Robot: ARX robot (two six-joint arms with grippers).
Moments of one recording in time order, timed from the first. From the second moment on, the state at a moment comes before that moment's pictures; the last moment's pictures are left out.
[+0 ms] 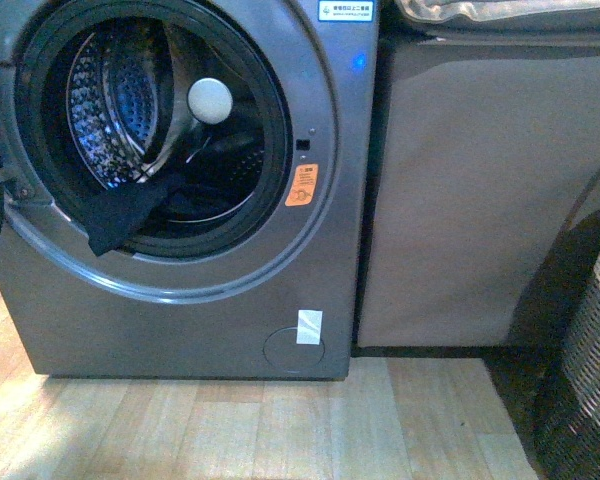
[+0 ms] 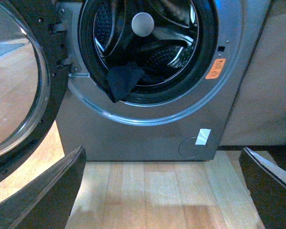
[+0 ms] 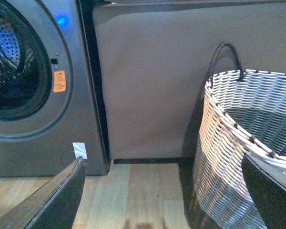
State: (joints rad) left arm 0.00 0.00 0.02 0.00 0.00 0.00; right arm 0.00 0.00 0.01 0.00 0.00 0.00
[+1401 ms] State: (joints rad) left arm -0.11 1.21 0.51 0.32 0.29 -0.11; right arm 0.00 0.00 0.01 0.00 0.00 0.00
